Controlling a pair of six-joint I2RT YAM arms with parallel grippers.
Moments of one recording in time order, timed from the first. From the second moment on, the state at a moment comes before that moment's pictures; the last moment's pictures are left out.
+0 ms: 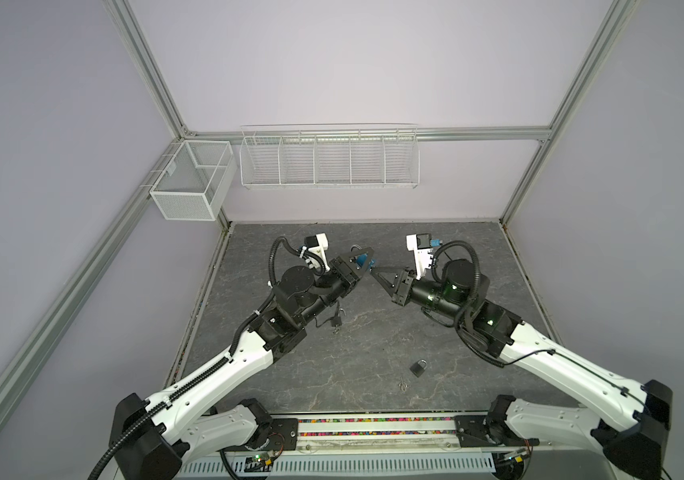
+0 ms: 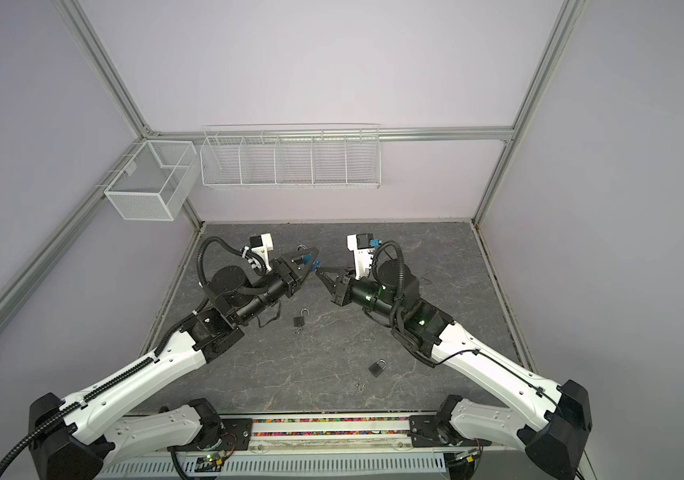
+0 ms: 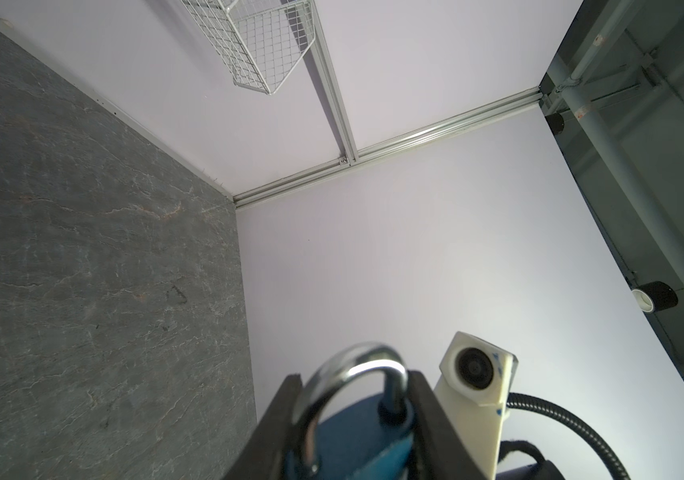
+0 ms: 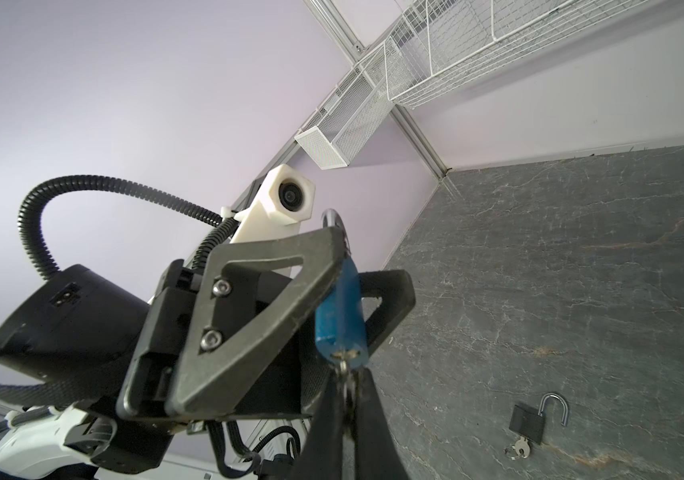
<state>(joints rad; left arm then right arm) -0.80 1.10 0.91 0.26 0.08 -1.25 0.85 1.12 1.00 0.07 -0.21 0.73</state>
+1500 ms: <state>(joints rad) -0.80 1.17 0.98 0.05 0.02 -1.31 1.05 1.24 1.18 -0.24 0.35 -0.16</state>
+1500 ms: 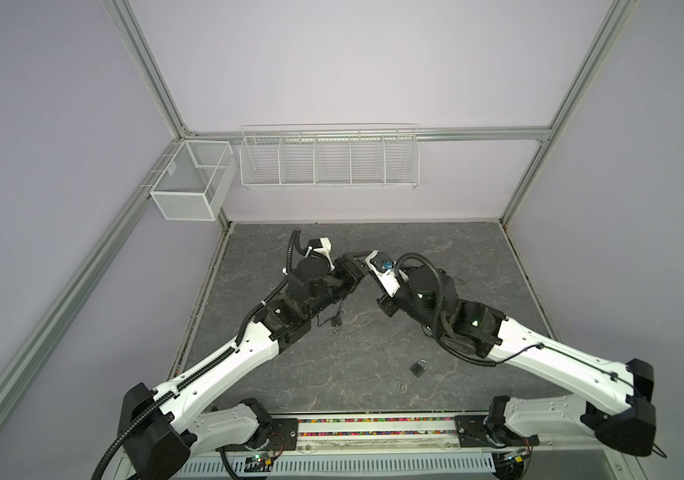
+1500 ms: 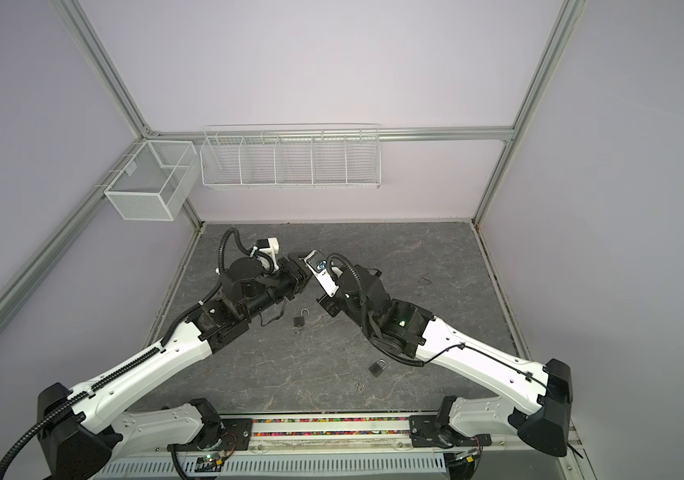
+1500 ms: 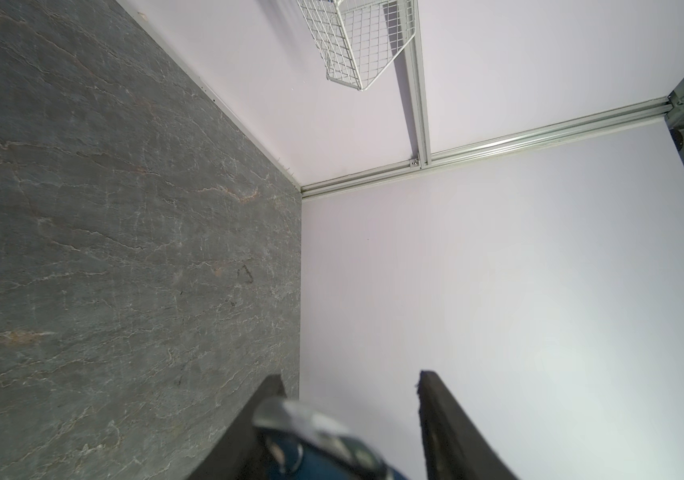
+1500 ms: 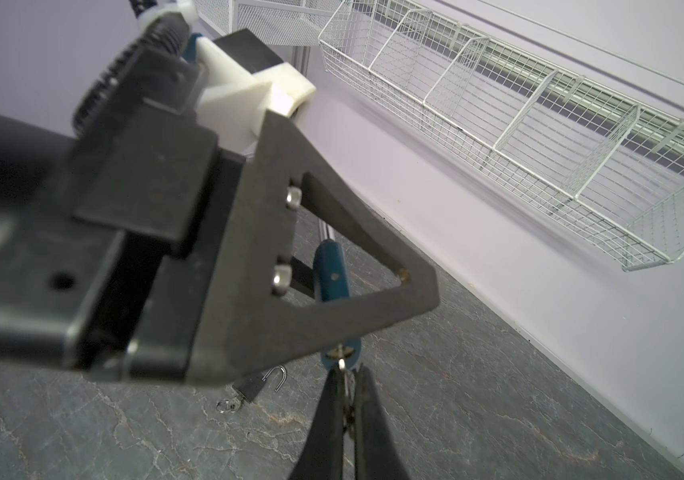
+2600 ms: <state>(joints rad) -0.80 1.13 0.86 0.22 0.02 -1.40 0.92 1.22 1.15 -0.23 -0.04 0.32</state>
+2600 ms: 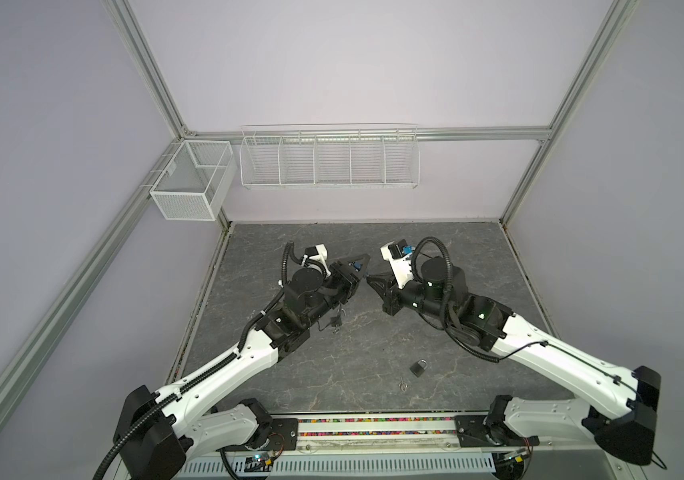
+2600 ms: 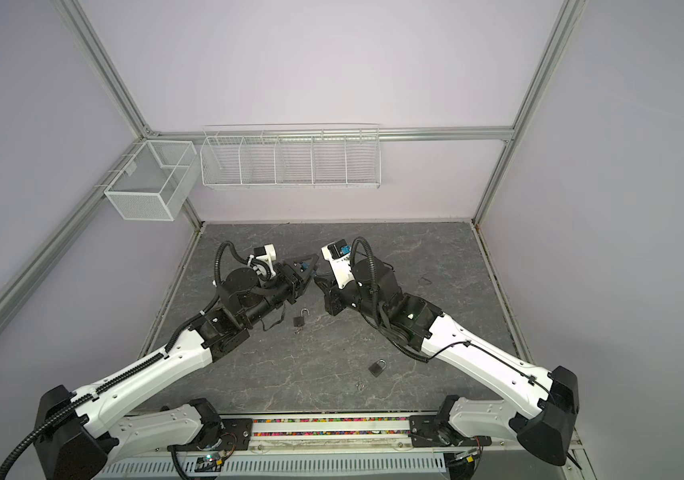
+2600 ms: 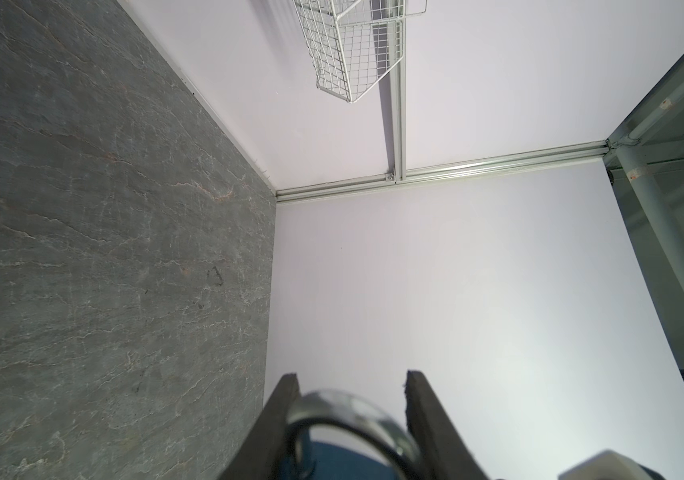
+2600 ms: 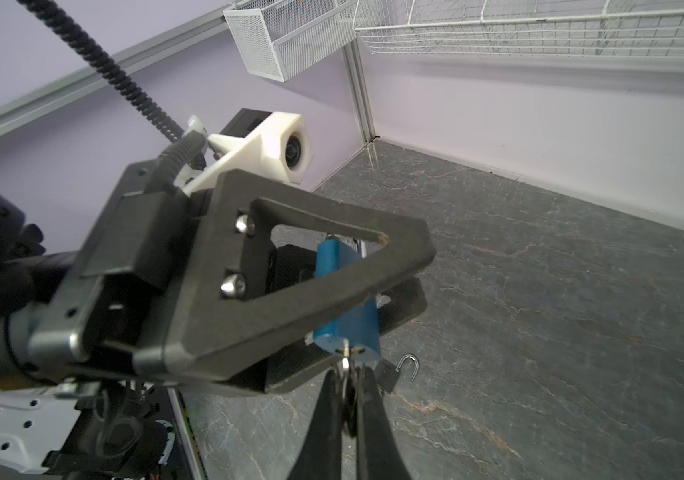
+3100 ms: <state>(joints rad) -0.80 1.11 0.83 0.26 0.03 -1.40 0.89 1.18 1.08 -0.15 -0.13 0.65</state>
